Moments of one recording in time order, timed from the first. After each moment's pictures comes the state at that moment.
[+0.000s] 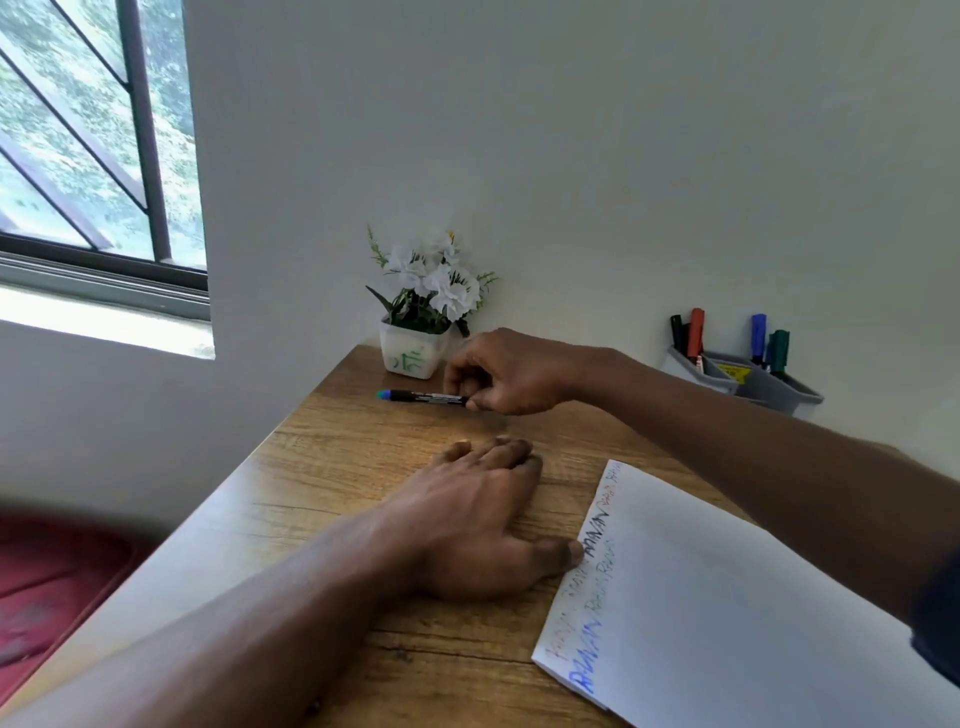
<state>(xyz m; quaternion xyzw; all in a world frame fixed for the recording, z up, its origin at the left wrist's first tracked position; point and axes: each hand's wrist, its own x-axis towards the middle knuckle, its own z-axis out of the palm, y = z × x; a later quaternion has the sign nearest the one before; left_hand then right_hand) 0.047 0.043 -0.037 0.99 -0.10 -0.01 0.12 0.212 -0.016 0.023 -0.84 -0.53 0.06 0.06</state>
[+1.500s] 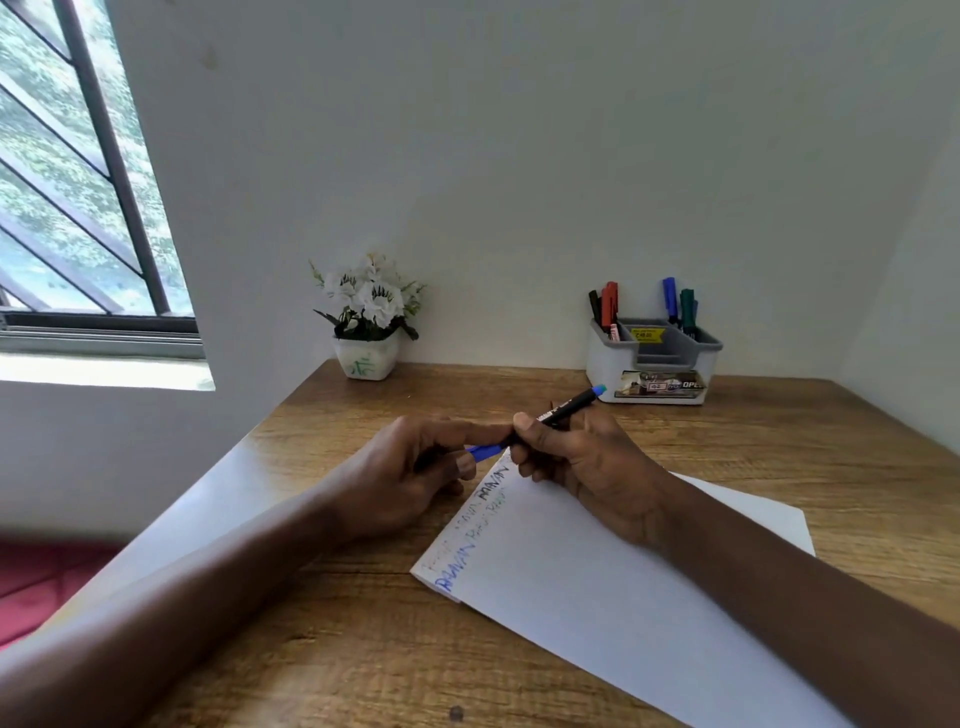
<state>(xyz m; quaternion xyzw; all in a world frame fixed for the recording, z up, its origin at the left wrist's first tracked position) 0.038 0.023 -0.040 0.90 -0.16 0.12 0.39 0.114 -0.188 -0.032 -0.65 -0.24 0.18 0.70</state>
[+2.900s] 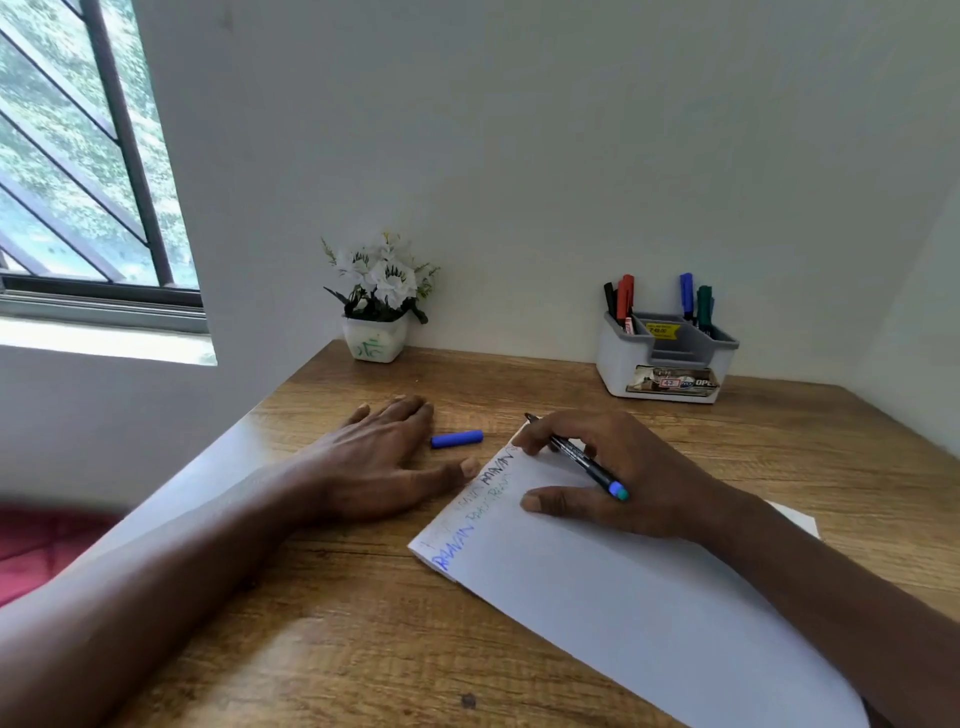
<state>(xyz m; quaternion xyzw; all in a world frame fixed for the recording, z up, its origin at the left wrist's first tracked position) 0.037 0.048 -0.038 1.00 0.02 -0.03 0.09 0.122 -0.219 -0.028 -0.83 -0.50 -0.05 0.23</state>
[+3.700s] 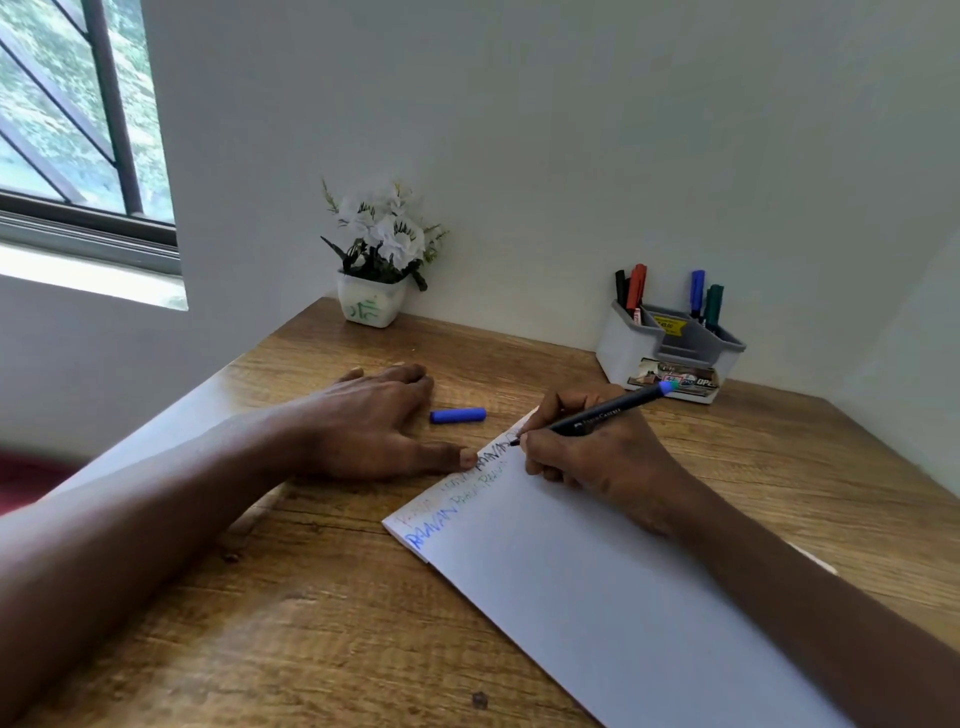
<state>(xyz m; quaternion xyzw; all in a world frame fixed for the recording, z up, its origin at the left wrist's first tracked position) 0.034 0.043 -0.020 0.99 0.01 -0.06 0.10 0.106 -0.184 -0.031 -0.79 -0.33 0.07 0.52</state>
